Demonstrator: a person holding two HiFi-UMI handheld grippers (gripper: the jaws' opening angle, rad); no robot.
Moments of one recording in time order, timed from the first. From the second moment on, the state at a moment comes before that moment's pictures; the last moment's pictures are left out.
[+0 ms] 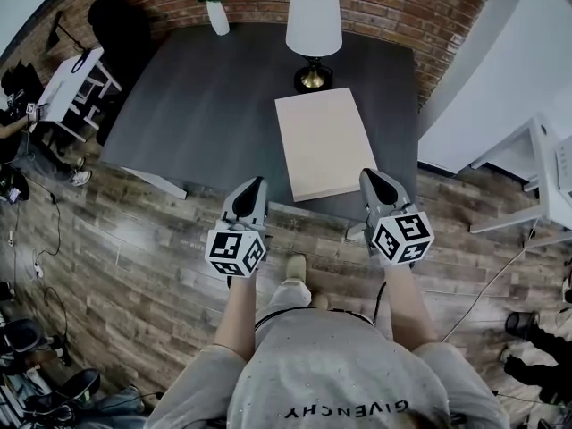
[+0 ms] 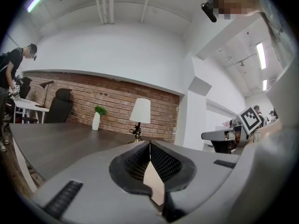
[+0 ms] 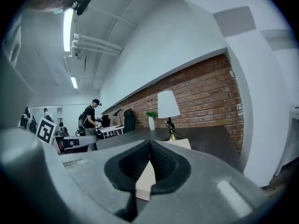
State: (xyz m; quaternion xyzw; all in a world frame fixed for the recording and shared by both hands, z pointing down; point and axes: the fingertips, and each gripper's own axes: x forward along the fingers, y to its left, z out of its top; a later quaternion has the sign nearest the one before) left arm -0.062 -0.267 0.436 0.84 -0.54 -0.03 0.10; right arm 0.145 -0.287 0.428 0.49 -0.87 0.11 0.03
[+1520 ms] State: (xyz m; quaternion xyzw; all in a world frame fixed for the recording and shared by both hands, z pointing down) left arm -0.039 -0.266 0.410 0.85 -0.53 -0.03 0.08; right arm 0.177 -0.276 0.393 0.51 -0.86 0.07 0.00
